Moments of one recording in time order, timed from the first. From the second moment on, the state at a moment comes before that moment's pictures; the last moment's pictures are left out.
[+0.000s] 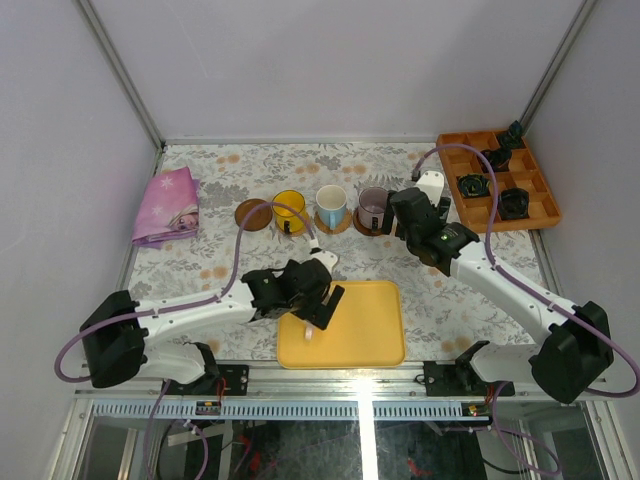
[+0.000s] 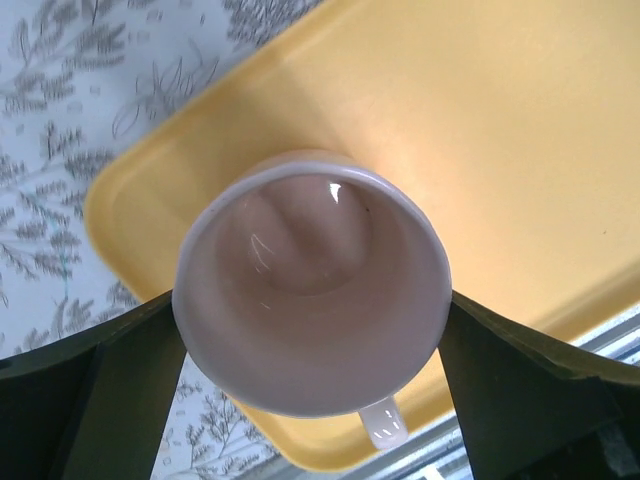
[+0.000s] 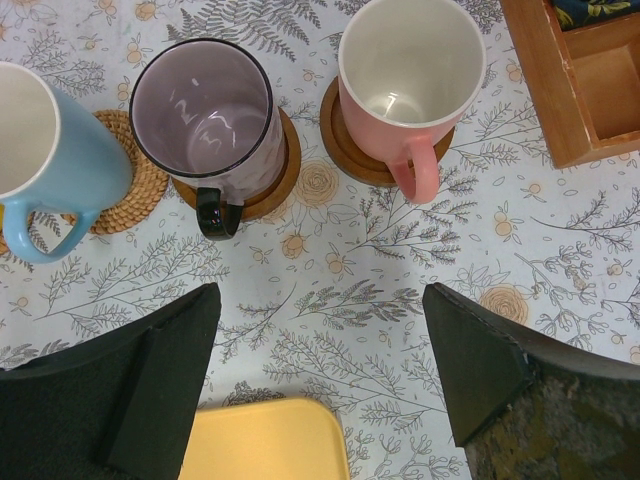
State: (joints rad) left arm -1.07 1.30 0.82 -0.55 -0.19 -0.49; right arm 0.62 1.28 1.01 -0.46 0.59 0.52
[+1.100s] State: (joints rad) left arm -1.07 1.17 0.78 -0.62 -0.19 -0.56; right arm 0.62 1.24 0.98 -0.47 0.61 0.53
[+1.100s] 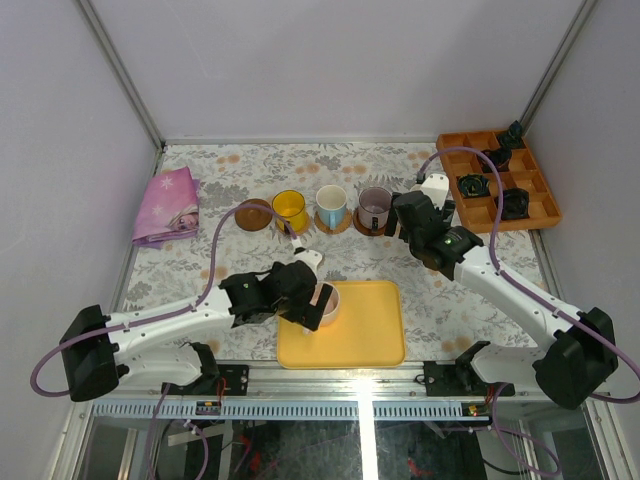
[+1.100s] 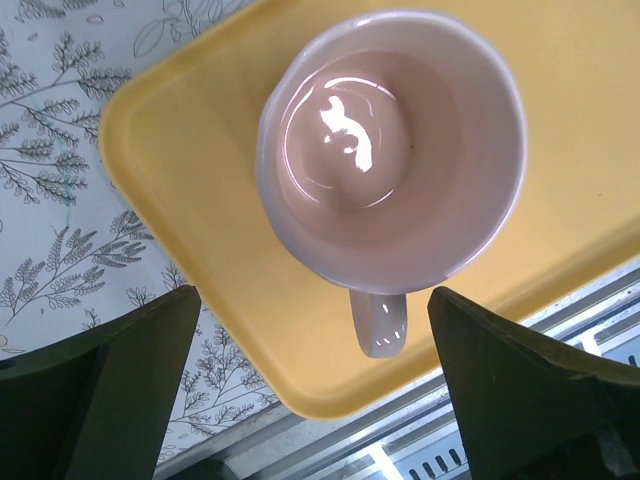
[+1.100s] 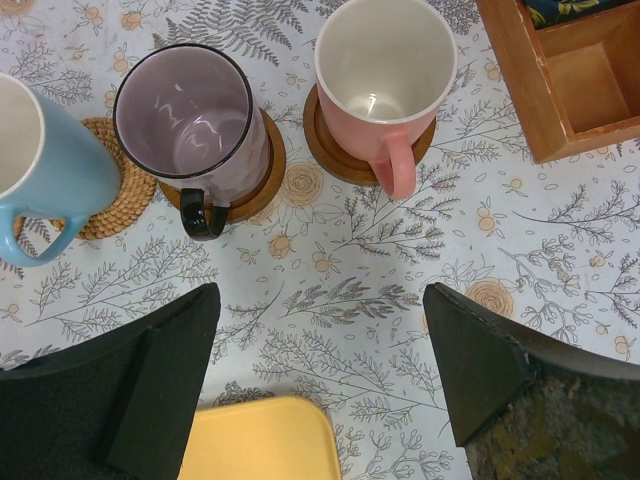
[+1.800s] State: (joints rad) left arm -1.07 1.24 0.75 -0.56 -0.11 -0.54; right arm 0.62 1.27 0.98 -0.48 0.61 0.53
